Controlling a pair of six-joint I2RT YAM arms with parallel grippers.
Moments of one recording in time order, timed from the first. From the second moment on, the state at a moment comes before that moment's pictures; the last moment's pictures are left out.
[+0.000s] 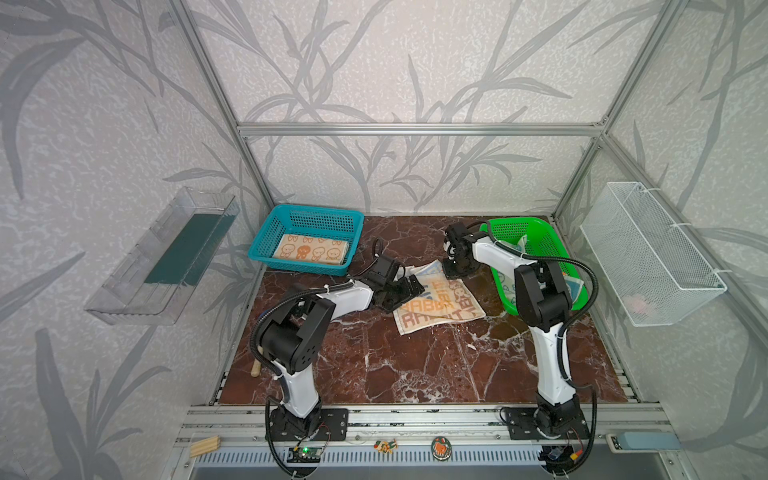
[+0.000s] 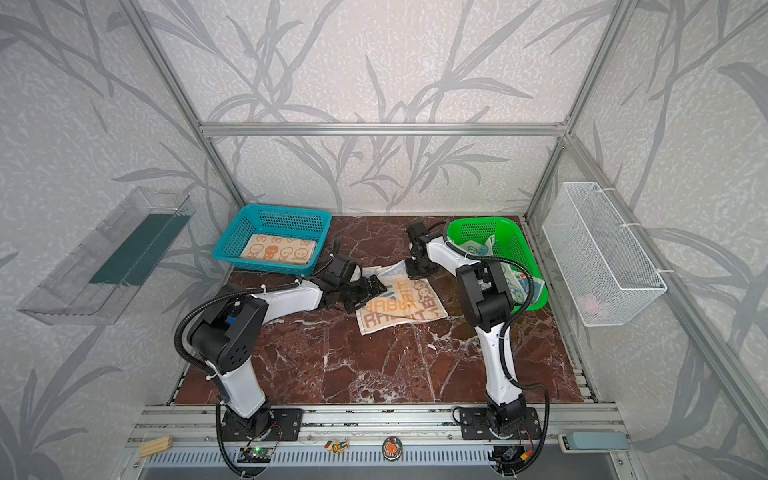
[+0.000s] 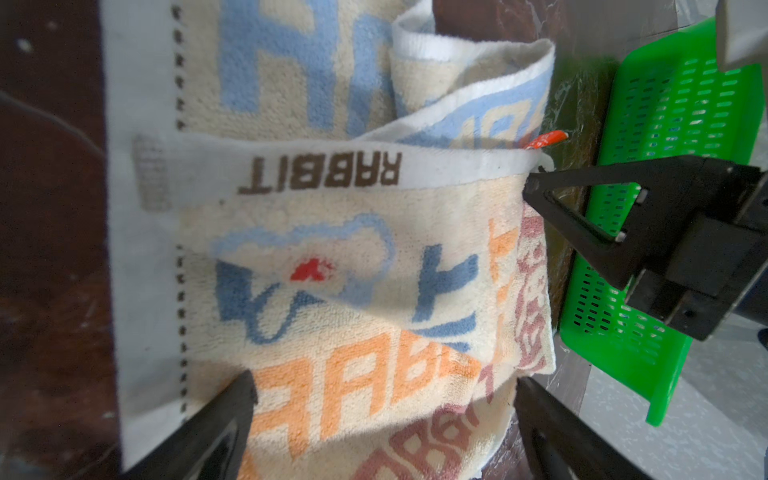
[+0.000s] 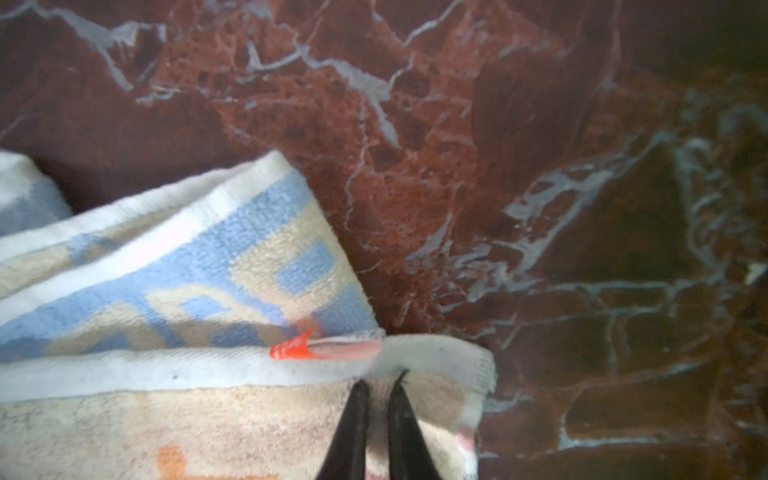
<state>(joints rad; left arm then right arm) -0.51 1.81 1.01 -0.10 0.31 -0.93 0.40 2.22 1.73 -0.80 -0.06 0.21</state>
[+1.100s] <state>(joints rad) -0.62 1.75 0.88 0.06 0.29 -1.01 0.33 2.71 2.74 -1.25 0.05 0.22</state>
